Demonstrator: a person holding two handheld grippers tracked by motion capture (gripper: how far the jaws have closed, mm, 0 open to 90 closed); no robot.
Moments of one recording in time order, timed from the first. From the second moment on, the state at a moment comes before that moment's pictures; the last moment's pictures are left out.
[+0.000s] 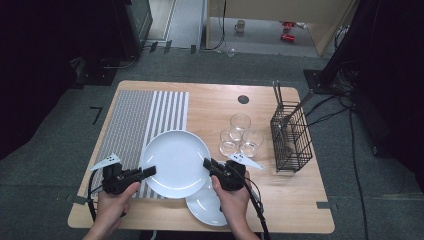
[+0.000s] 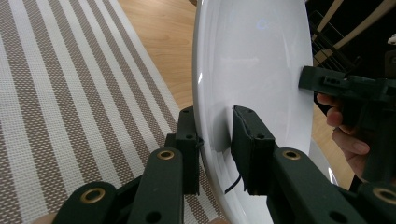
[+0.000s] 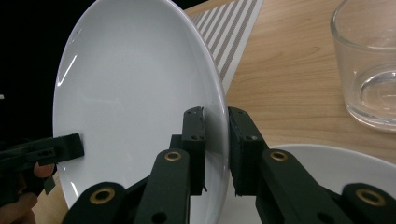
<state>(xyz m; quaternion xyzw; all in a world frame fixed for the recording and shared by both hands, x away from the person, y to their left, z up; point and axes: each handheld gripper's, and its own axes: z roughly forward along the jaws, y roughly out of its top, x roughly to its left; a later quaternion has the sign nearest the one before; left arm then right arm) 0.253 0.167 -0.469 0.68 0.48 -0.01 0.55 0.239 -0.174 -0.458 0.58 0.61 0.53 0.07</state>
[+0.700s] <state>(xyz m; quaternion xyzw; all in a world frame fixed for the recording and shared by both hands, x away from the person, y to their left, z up) 0.271 0.186 -0.456 0.68 0.49 0.01 0.55 0.271 -0.156 -0.447 0.58 0.61 0.54 0.05</state>
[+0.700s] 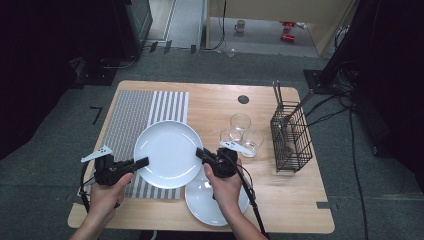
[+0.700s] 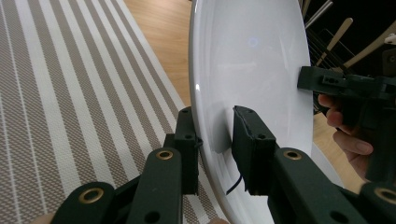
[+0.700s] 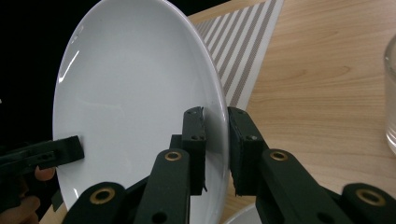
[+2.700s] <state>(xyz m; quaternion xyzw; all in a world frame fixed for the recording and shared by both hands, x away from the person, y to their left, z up) 0.368 0.256 -0.472 0.62 0.59 0.04 0.51 0.401 -0.066 -0.459 0.58 0.63 0.52 0.03</state>
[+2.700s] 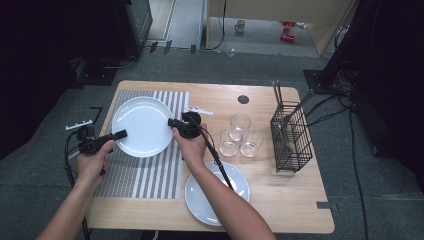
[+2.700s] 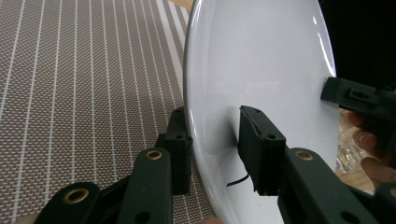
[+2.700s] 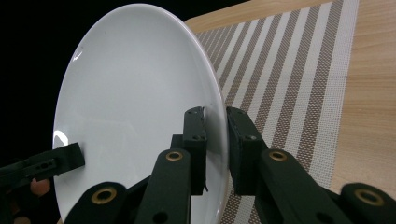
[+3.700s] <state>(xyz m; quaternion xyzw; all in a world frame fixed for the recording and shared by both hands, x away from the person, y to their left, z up) 0.396 0.256 -0.513 0.61 0.63 0.02 0.47 0.433 -0.049 -0.501 0.63 0.64 0.45 0.03</state>
